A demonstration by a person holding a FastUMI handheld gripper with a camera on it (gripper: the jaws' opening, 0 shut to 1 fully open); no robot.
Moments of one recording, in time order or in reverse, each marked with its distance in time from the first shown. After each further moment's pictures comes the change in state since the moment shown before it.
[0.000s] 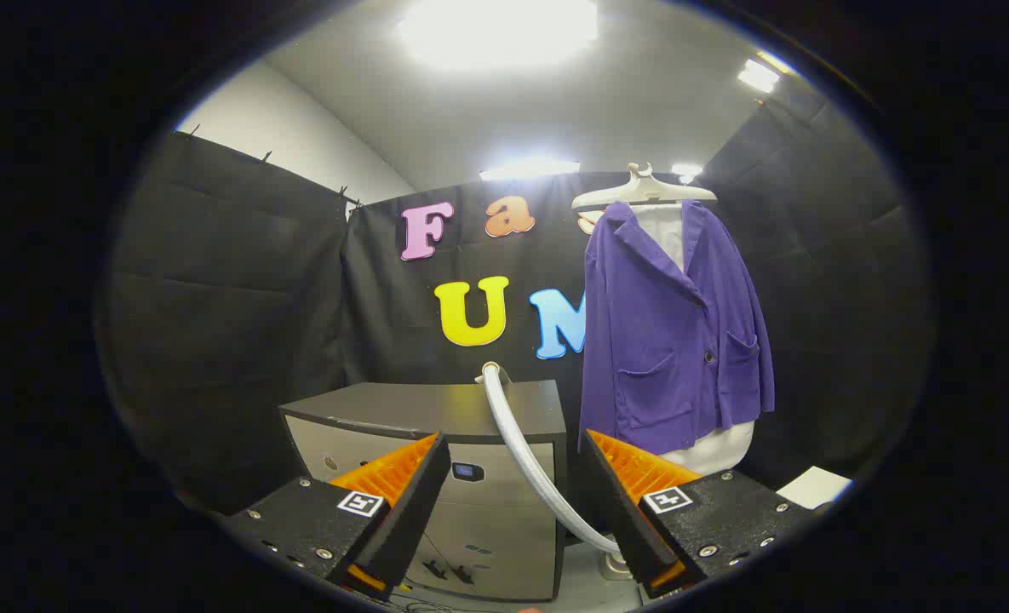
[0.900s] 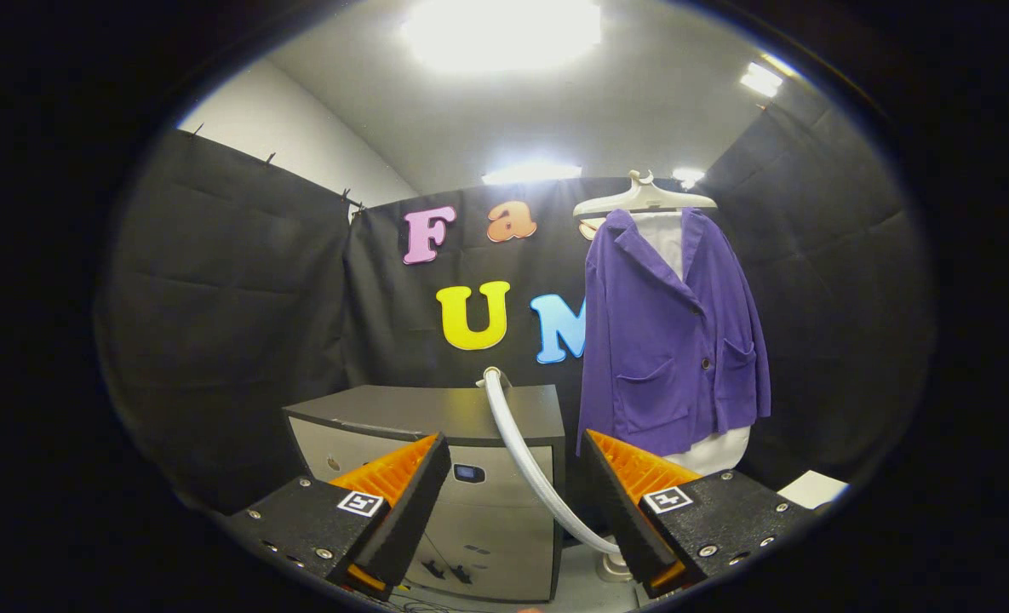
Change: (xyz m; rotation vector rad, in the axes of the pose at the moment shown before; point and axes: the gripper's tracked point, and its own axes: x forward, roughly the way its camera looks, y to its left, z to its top) arm -0.008 0.003 0.013 -0.008 -0.023 0.003
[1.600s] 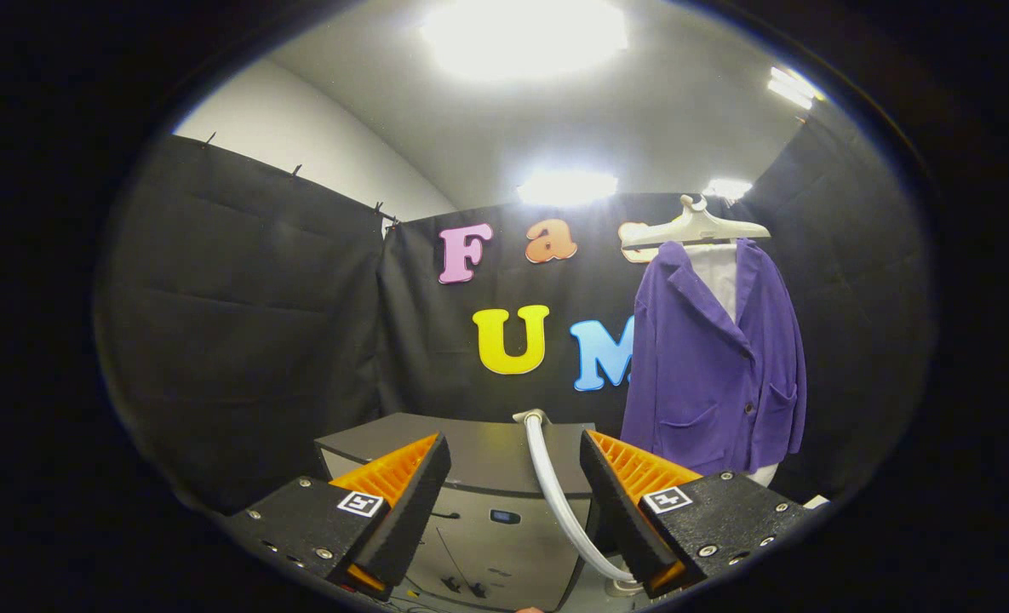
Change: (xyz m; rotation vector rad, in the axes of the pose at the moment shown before) arm 0.048 0.038 0.089 -0.029 -0.038 0.142
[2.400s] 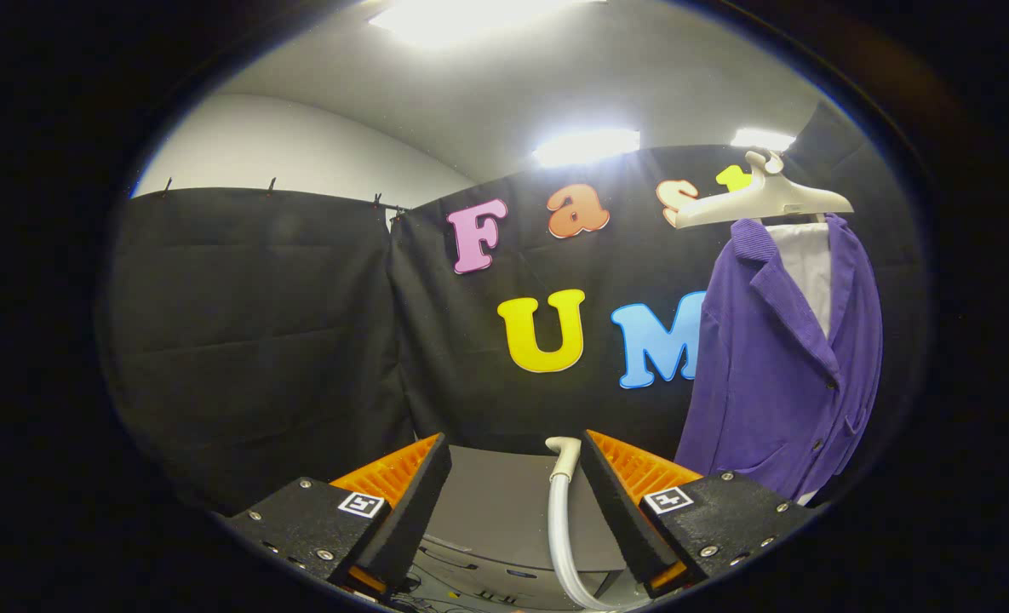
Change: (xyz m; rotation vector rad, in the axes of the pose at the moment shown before) arm 0.167 -0.019 0.064 0.129 0.219 0.171
